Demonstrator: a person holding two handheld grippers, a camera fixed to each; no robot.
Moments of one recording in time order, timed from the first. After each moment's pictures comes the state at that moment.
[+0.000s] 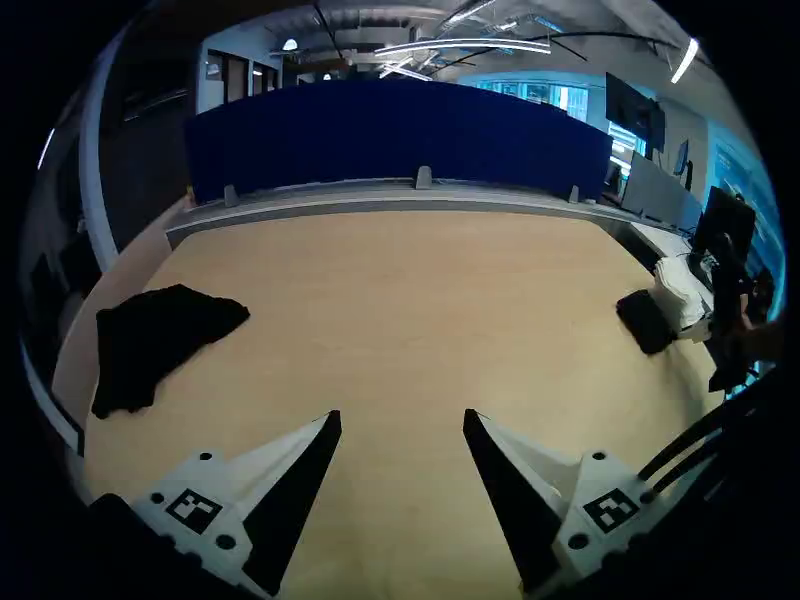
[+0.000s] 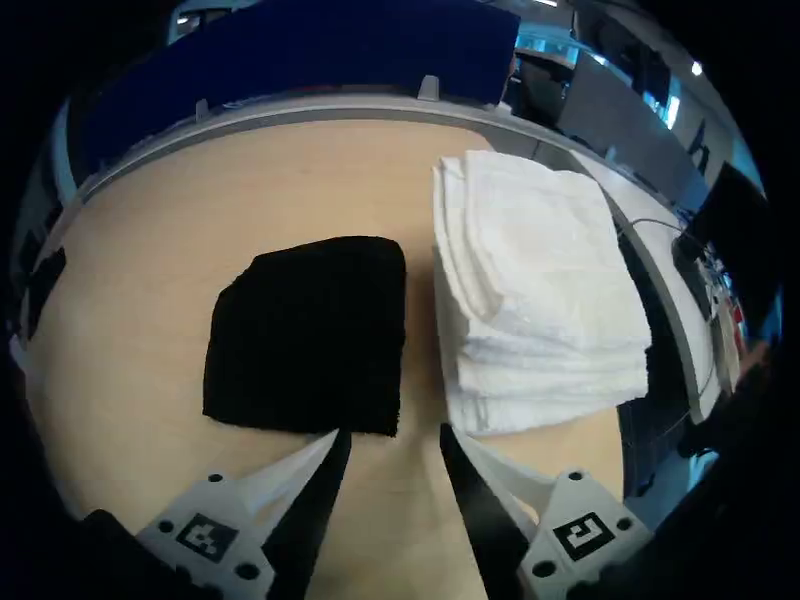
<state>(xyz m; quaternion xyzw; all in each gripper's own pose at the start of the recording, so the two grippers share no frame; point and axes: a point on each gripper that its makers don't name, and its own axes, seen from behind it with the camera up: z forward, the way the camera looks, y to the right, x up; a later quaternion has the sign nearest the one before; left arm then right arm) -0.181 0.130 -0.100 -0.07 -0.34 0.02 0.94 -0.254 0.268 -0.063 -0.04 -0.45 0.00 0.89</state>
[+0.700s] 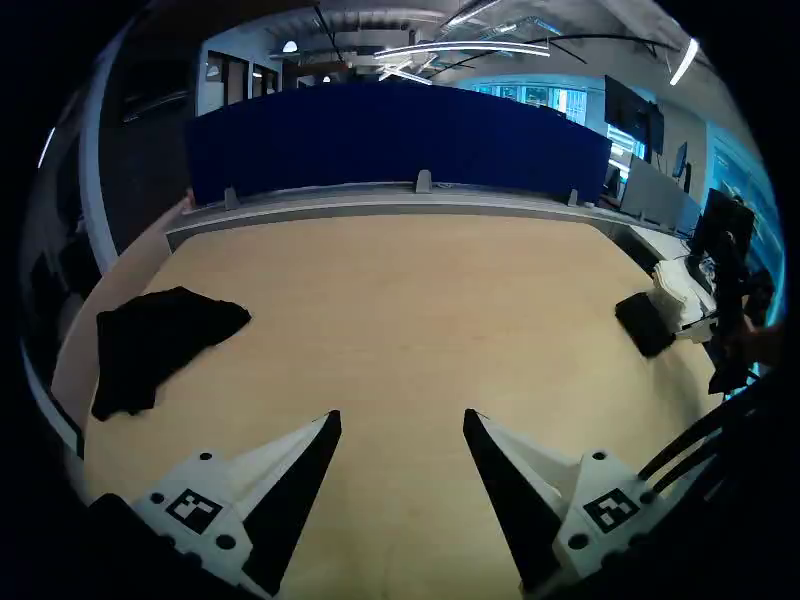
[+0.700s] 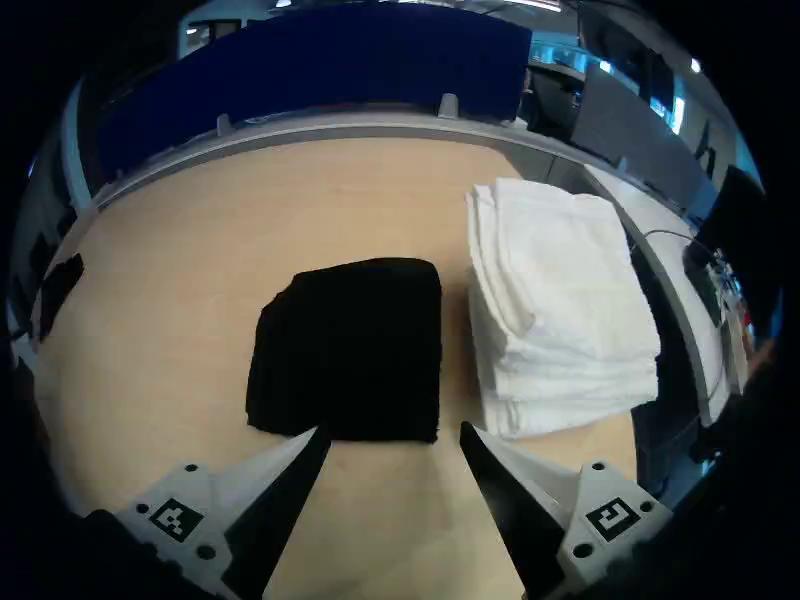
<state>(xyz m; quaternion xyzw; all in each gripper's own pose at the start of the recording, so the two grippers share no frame) -0.177 0.127 -0.100 -0.08 -0.33 0.02 0.94 -0.239 0.238 -0.062 -0.01 -0.42 0.01 0.91</state>
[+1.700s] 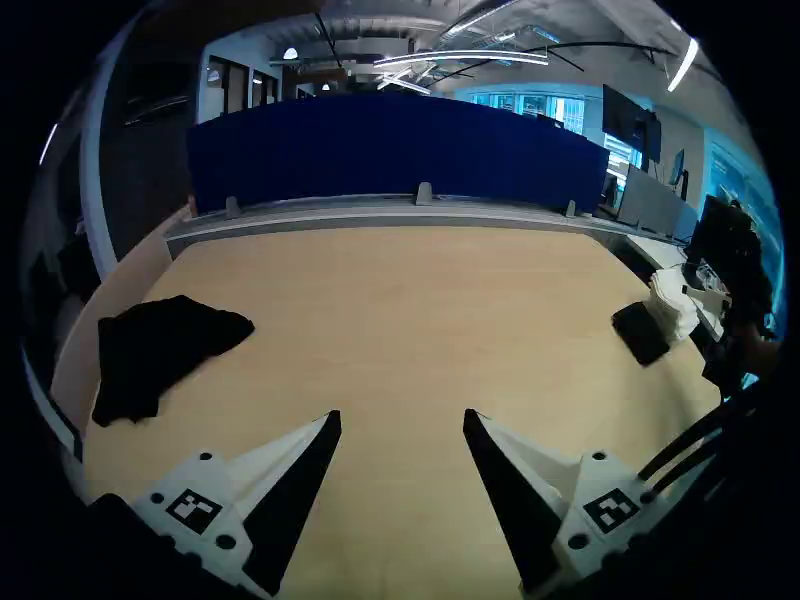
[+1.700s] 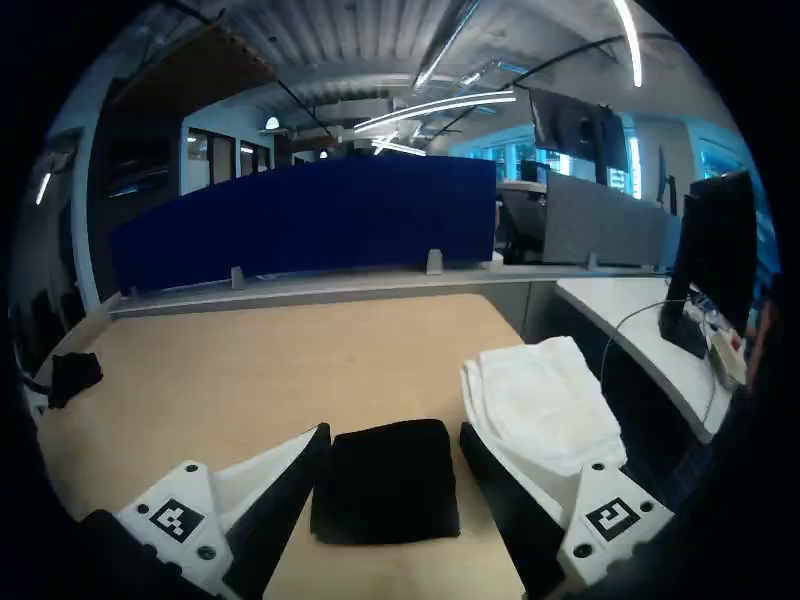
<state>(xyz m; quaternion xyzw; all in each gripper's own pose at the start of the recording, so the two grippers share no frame) -0.165 0.120 -0.095 -0.08 -0.32 0.01 0.95 -0.112 0.221 -0.025 -0.04 -0.18 0.05 0.98</state>
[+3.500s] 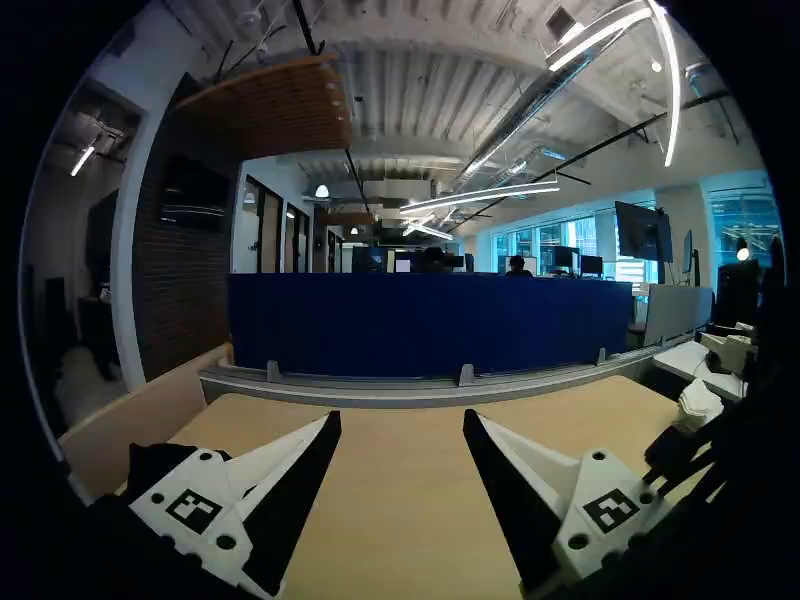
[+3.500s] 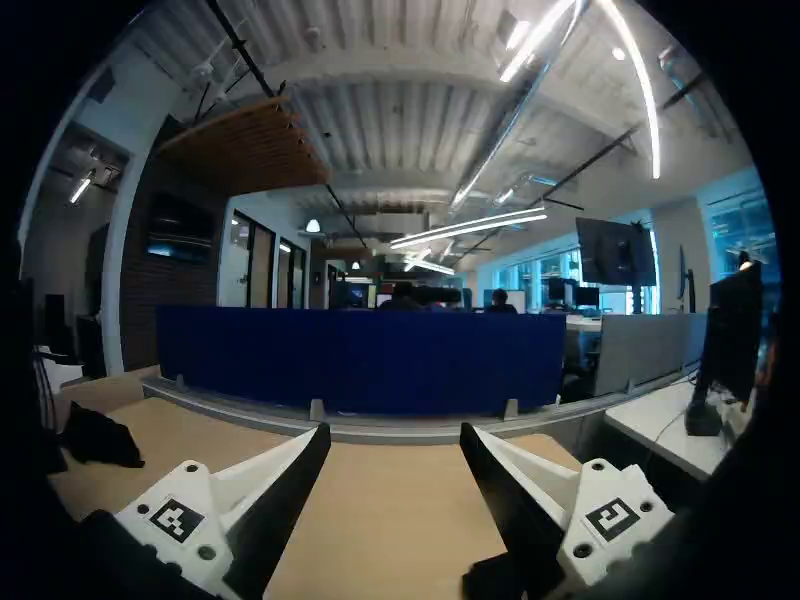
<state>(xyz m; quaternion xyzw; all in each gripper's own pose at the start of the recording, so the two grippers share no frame) -0.002 0.067 -0.004 -0.03 -0.04 0.00 1.00 0.070 0.022 0.014 0.00 0.03 0.01 1.00</state>
